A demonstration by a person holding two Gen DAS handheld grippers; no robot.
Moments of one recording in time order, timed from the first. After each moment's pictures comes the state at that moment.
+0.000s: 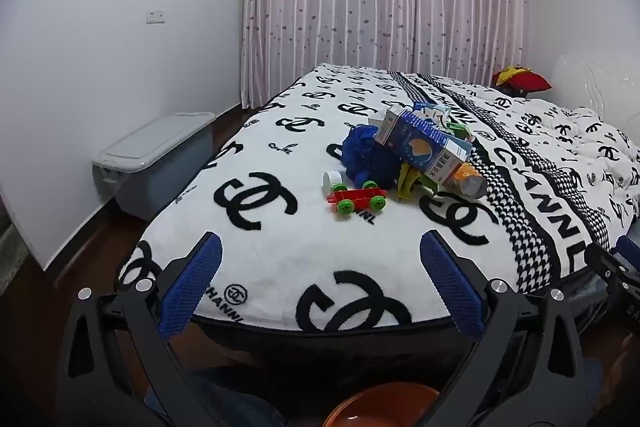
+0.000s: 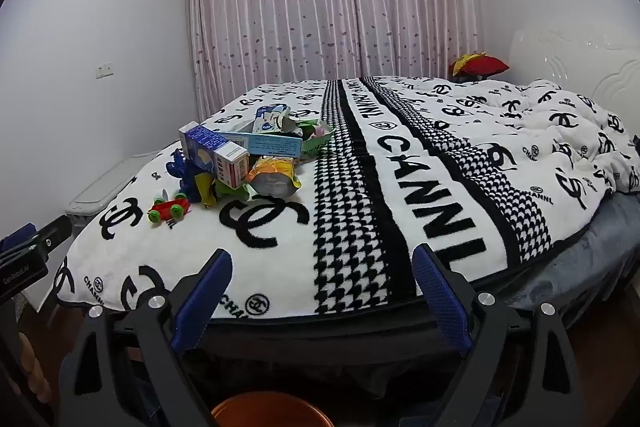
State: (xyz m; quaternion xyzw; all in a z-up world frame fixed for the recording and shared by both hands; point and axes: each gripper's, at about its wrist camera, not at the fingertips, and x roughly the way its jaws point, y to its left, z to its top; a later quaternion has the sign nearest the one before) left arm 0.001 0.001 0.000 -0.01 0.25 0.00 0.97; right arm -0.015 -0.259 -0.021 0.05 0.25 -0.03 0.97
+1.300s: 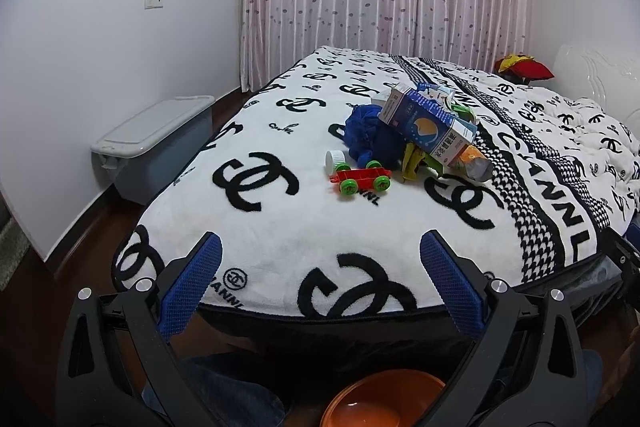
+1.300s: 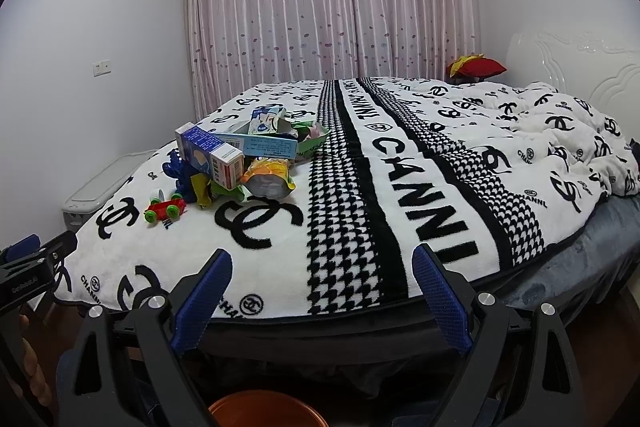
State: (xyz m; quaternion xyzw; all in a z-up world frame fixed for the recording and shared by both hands) left arm 0.003 0.001 -0.010 -0.01 0.28 0.00 0.96; right arm -0.018 -0.261 -0.018 0.05 0.25 -0.04 0.97
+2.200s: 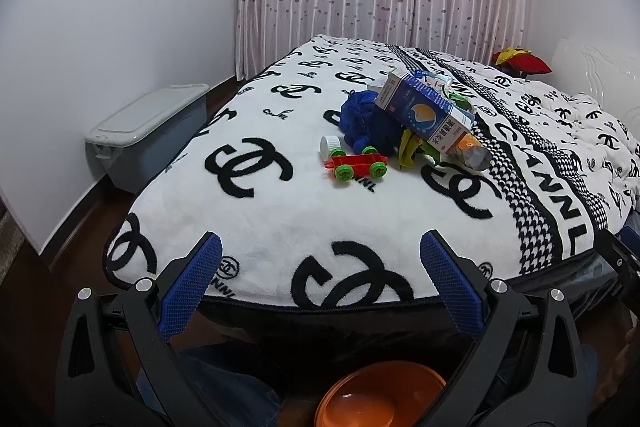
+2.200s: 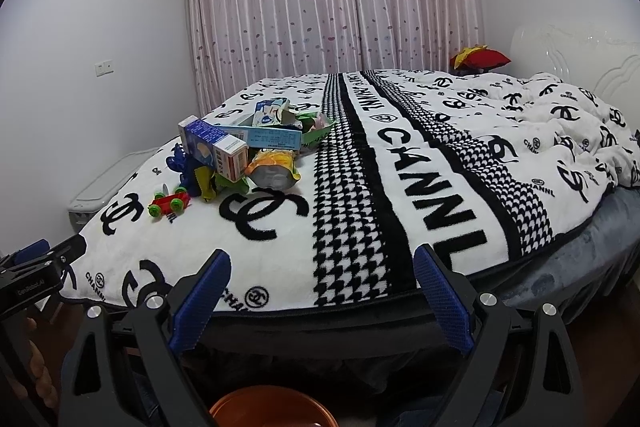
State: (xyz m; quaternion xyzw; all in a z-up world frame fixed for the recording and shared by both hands) left arm 0.009 0.003 -0.019 -0.02 0.30 -0.01 0.95; right arm -0.018 -0.261 -0.026 0.06 0.26 -0.03 0.96
